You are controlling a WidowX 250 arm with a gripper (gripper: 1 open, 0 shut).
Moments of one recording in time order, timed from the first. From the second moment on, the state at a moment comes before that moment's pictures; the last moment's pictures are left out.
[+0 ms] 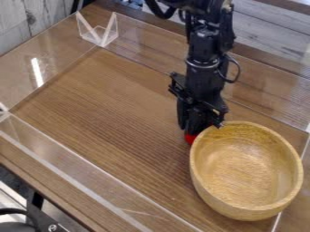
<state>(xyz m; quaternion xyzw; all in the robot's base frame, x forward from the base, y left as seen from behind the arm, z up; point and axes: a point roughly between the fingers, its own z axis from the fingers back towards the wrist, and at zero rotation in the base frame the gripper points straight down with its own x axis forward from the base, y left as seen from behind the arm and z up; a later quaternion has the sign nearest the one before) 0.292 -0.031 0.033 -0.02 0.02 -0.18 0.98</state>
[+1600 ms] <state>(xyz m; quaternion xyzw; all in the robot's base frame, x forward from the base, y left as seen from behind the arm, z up) 0.282 -0.014 0.040 0.00 0.00 -0.30 0.95</state>
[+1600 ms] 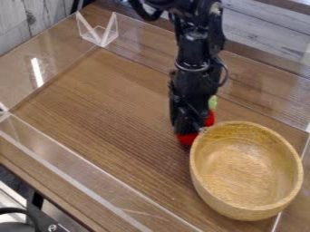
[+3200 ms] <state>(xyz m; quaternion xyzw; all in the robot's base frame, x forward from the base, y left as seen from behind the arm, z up) 0.302 0.021 0.067 0.04 -0.04 -0.21 0.98</state>
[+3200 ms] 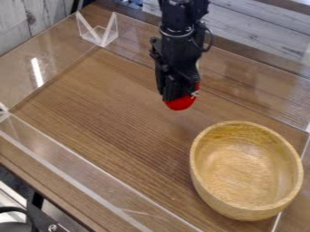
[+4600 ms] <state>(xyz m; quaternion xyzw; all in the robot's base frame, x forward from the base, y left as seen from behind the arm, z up) 0.313 0.009 0.089 0.03 -0.06 -0.23 0.97</state>
